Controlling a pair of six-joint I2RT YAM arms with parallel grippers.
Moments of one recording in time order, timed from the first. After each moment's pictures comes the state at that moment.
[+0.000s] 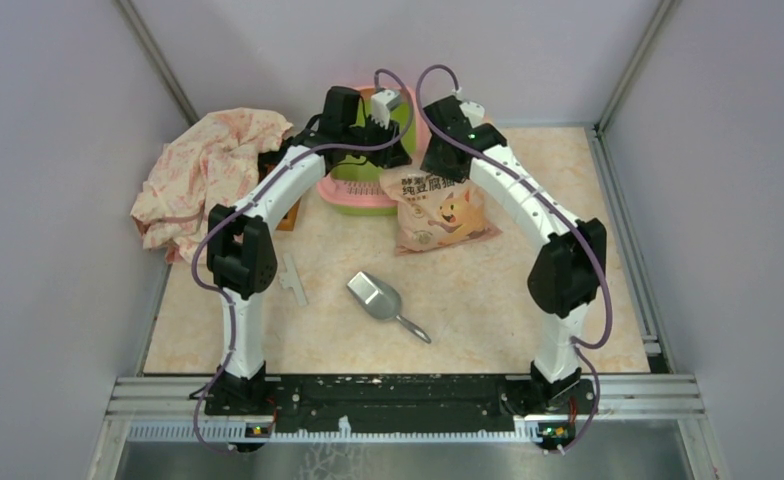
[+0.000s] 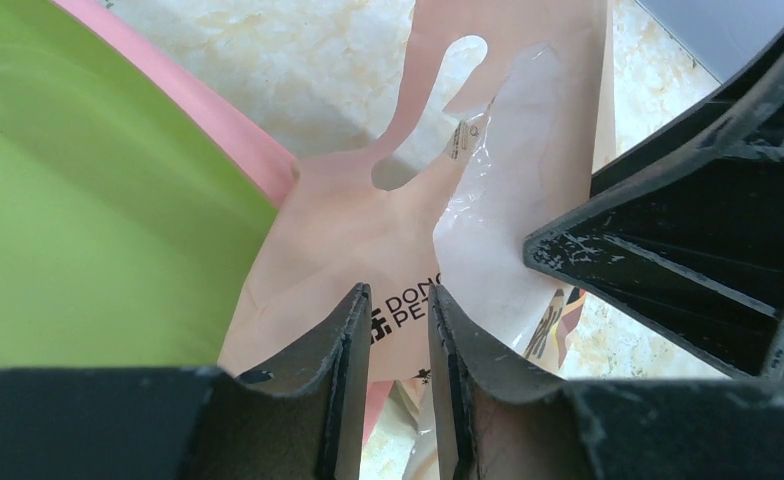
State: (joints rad) left arm -0.45 2.10 1.93 -0.35 0.59 0.00; right arm 0.52 1.90 1.90 -0.87 0.32 0.72
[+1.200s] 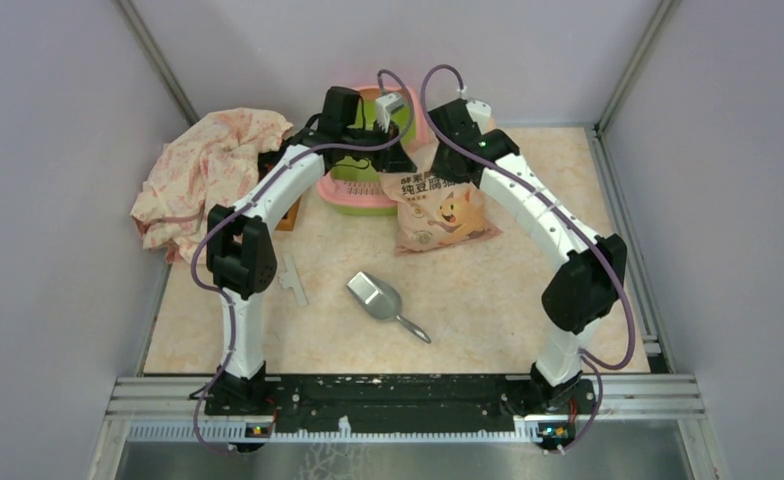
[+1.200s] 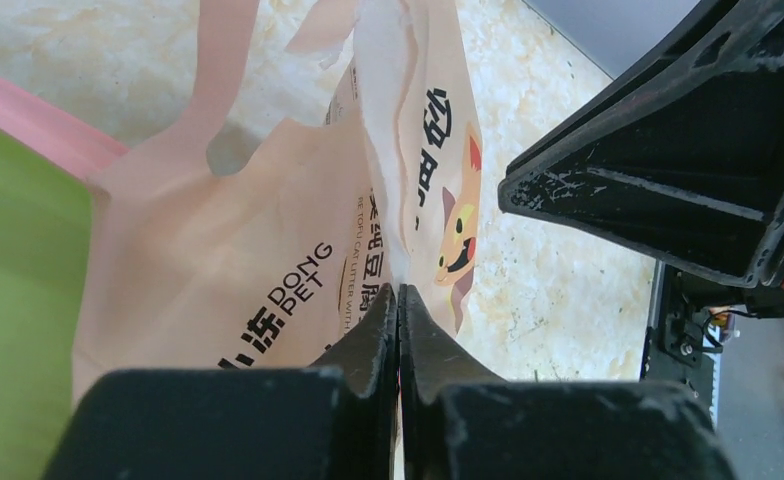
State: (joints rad) left arm -0.44 2.10 1.94 -0.39 0.83 -0.02; right arm 0.55 1.77 1.80 -0.86 0.36 0.69
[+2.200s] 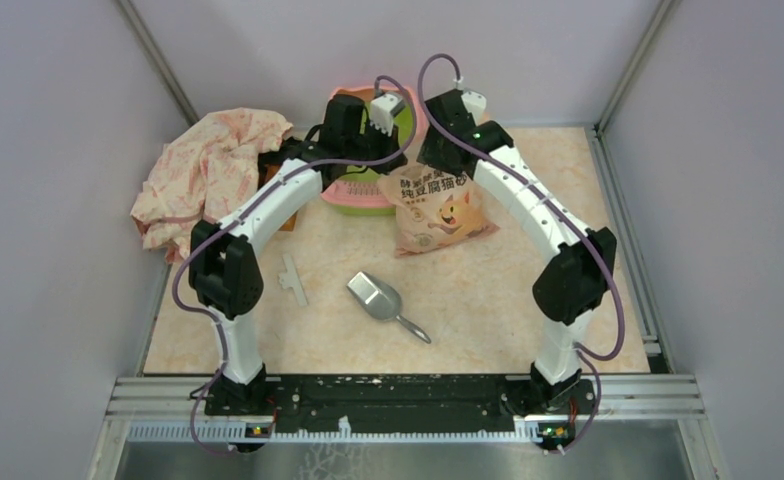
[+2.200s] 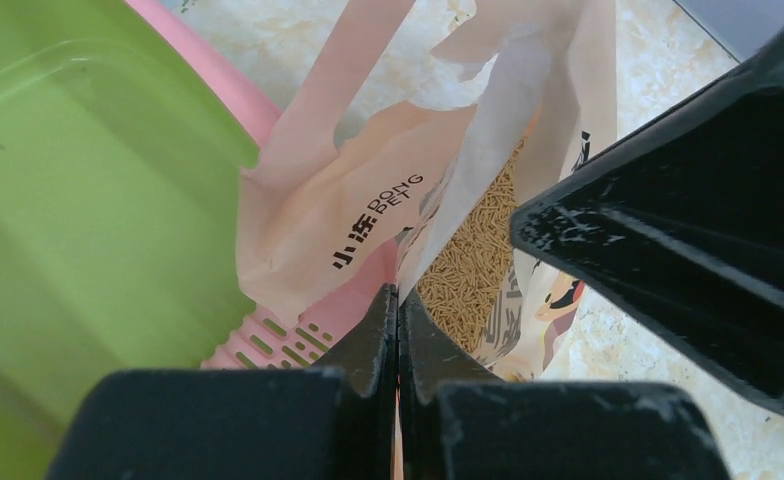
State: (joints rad) left arm -0.51 1.92 1.76 -0.30 0.37 -0.02; right arm 0.55 1.83 1.91 -0.85 0.34 0.72
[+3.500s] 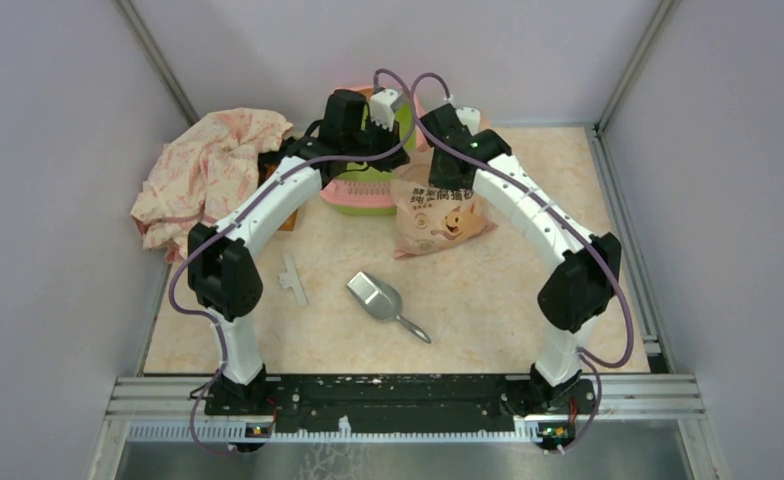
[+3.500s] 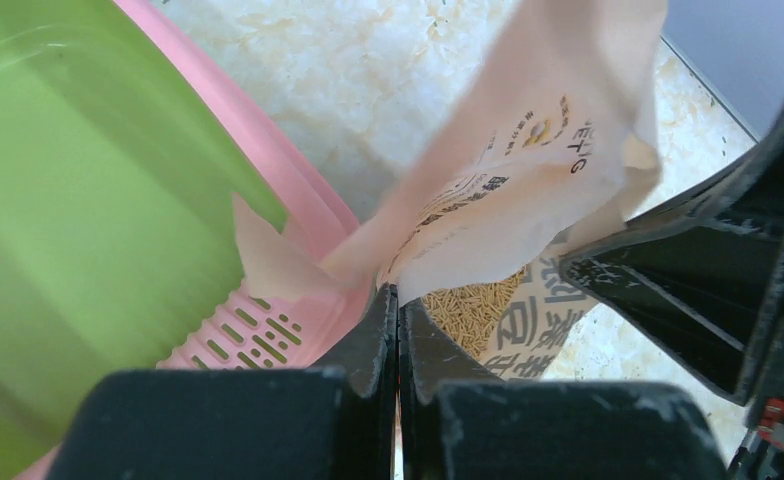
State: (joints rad) left arm -0.53 1.91 1.81 -0.37 0.36 -0.09; right arm 0.59 1.80 1.84 -0.97 0.38 0.63
